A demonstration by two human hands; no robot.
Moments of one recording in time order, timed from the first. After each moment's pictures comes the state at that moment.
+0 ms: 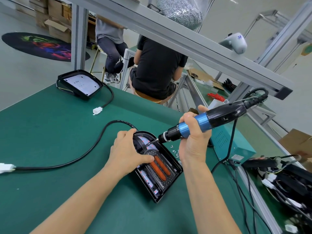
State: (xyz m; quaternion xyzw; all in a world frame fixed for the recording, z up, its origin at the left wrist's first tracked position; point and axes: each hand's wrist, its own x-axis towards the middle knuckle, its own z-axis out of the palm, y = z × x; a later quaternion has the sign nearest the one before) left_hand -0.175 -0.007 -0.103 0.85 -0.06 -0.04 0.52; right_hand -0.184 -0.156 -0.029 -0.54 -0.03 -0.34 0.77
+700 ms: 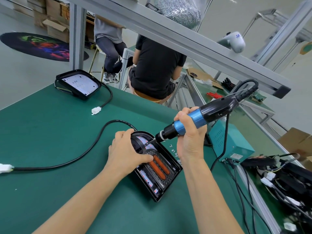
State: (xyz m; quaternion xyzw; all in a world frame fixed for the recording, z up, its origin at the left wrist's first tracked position) left_hand -0.180 -0.010 -0.103 0.84 -0.04 -0.01 0.54; right_hand -0.179 -0.159 -0.028 -0.57 -0.09 -0.28 0.76
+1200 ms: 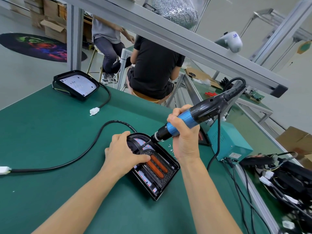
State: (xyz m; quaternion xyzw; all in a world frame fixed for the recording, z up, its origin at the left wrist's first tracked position) left_hand -0.177 -0.009 -0.111 0.84 -0.01 -0.02 0.54; right_hand -0.178 -0.156 -0.031 -0.61 -0.14 -0.24 0.75
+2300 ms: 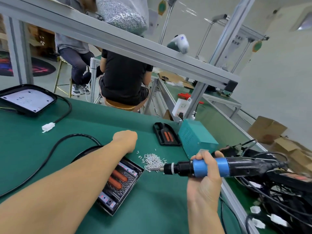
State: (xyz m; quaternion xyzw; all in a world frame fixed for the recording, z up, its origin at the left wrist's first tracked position) left_hand -0.082 -0.134 -0.081 0.97 -0.23 -0.06 0.05; right_hand -0.276 -0.251 -0.047 -0.37 0.08 -0.47 0.80
